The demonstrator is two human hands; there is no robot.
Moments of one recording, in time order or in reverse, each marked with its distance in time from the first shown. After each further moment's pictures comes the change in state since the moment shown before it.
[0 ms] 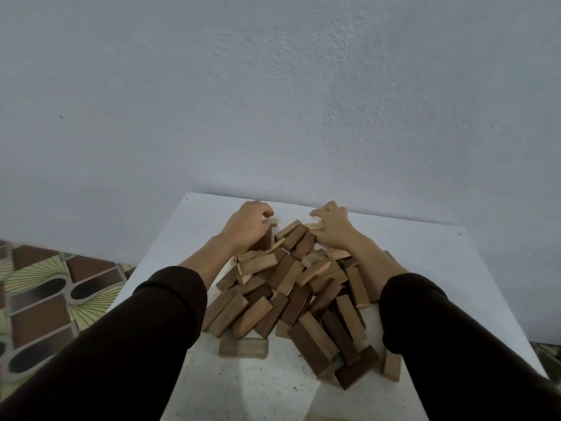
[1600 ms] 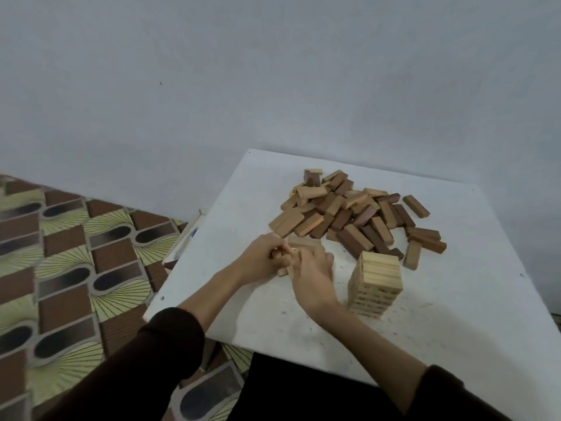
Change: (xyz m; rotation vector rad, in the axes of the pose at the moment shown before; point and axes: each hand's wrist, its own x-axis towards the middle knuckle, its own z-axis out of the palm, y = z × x) left_hand -0.256 -0.021 -0.004 -0.225 -0.127 -0.013; right_hand -0.272 -0.182 0.106 0.297 0.197 0.039
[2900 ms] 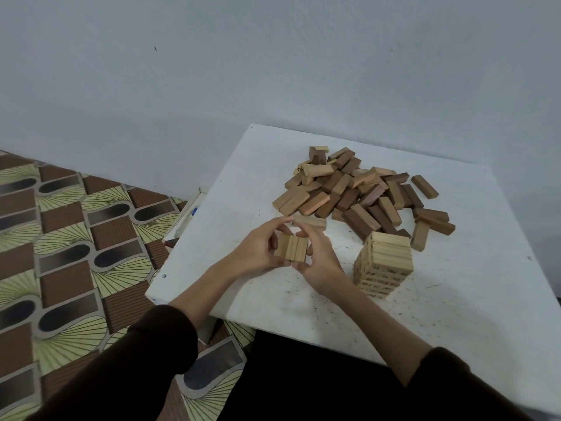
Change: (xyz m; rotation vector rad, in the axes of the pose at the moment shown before) left_hand -0.020 -0.023 0.009 -0.257 0.005 0.080; right_hand 0.006 0.022 0.005 0.319 -0.217 -0.003
